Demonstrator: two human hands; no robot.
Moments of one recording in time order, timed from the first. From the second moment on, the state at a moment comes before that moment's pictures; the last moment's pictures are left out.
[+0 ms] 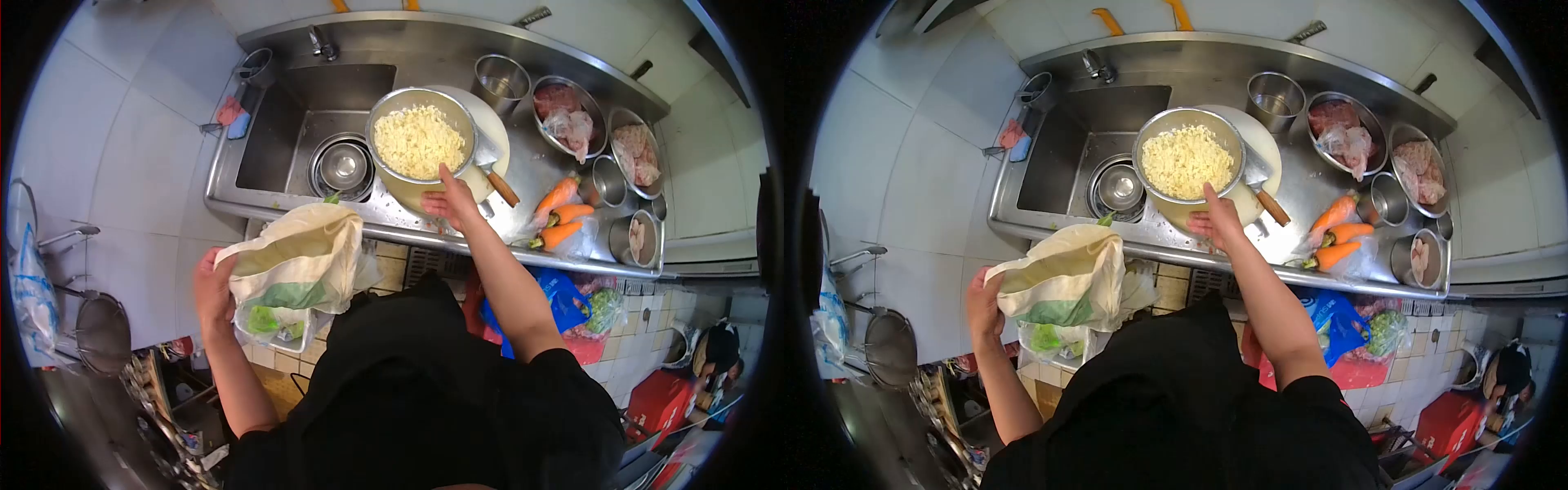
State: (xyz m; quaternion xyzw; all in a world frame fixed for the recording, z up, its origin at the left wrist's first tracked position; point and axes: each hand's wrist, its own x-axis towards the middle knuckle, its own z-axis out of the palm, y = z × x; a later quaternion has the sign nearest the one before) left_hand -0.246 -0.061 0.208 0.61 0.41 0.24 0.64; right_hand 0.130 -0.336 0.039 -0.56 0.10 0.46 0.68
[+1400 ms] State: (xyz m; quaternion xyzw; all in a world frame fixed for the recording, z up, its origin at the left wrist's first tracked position) left_hand -0.290 -0.128 0.088 0.27 0.38 0.00 0.88; right_hand -0.130 -0.257 0.125 -0.27 0.06 0.54 0.79
